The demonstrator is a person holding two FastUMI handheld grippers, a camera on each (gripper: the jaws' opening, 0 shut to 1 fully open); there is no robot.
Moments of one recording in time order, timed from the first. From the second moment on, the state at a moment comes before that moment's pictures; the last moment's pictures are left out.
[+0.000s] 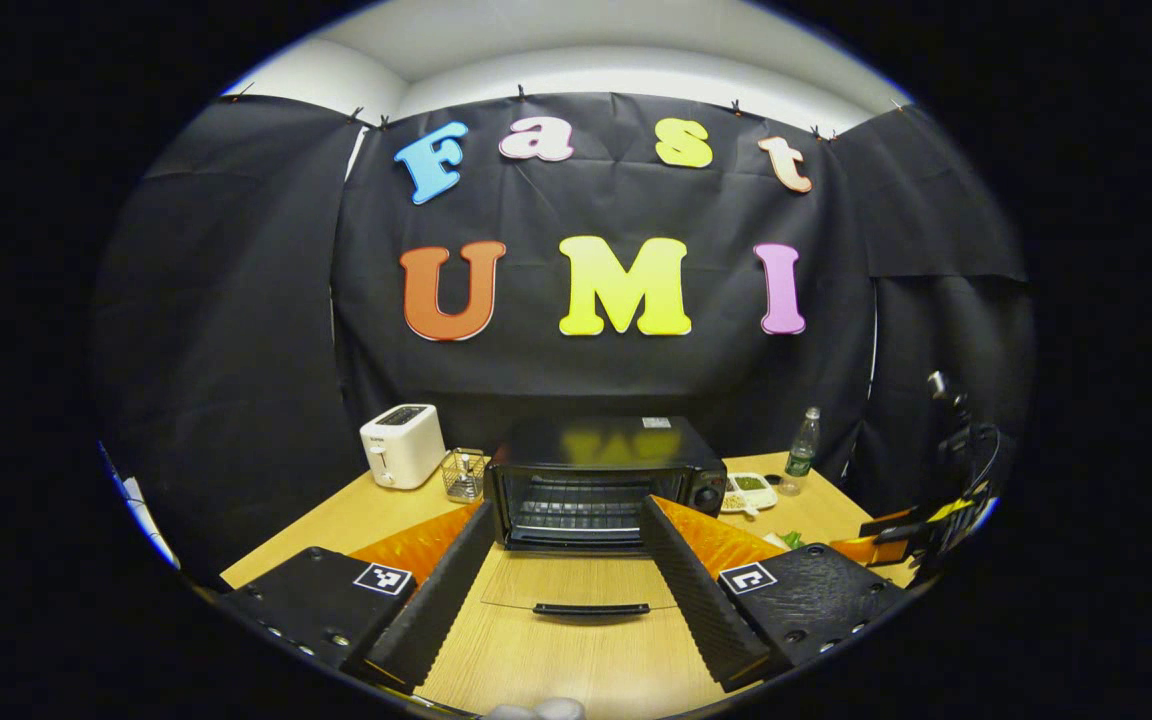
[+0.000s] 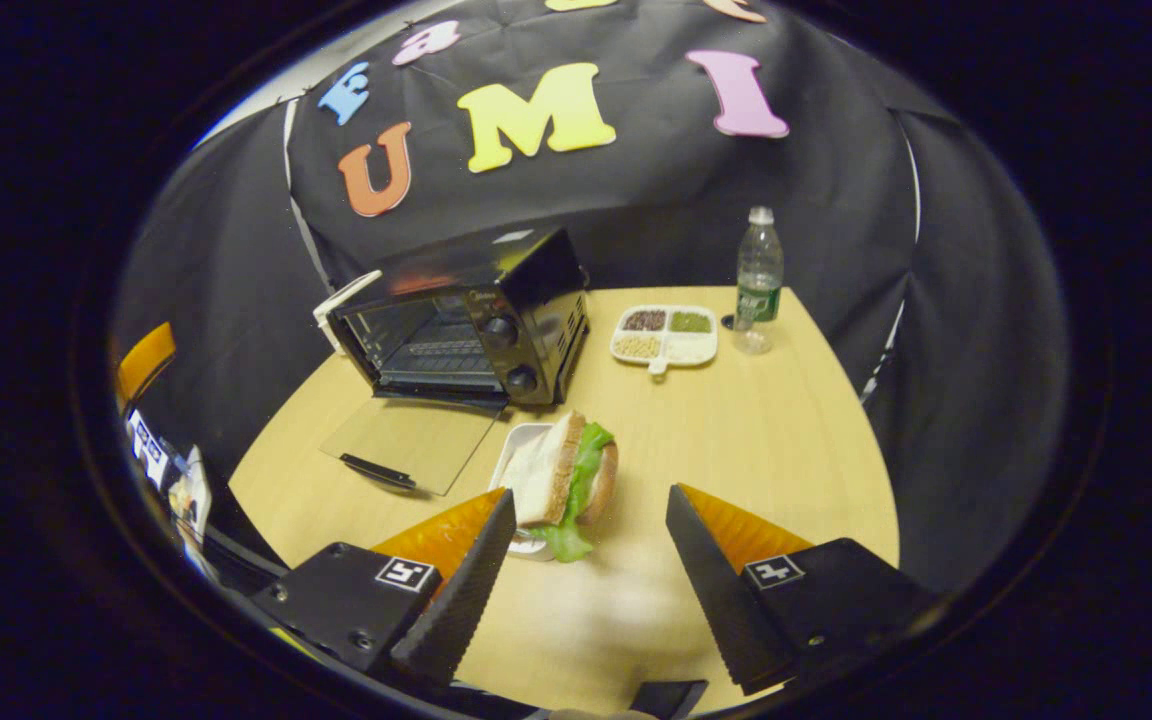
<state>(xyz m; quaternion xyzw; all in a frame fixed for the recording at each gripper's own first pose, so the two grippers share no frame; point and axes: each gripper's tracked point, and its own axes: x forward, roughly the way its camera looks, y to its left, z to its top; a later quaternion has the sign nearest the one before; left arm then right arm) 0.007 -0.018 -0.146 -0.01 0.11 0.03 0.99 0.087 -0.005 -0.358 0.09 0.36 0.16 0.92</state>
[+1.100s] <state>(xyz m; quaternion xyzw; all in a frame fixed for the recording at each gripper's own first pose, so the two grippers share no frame) 0.006 -0.006 -0.100 0.01 0.12 0.15 0.98 0.141 0.046 -0.398 0.25 0.48 0.28 0.79</state>
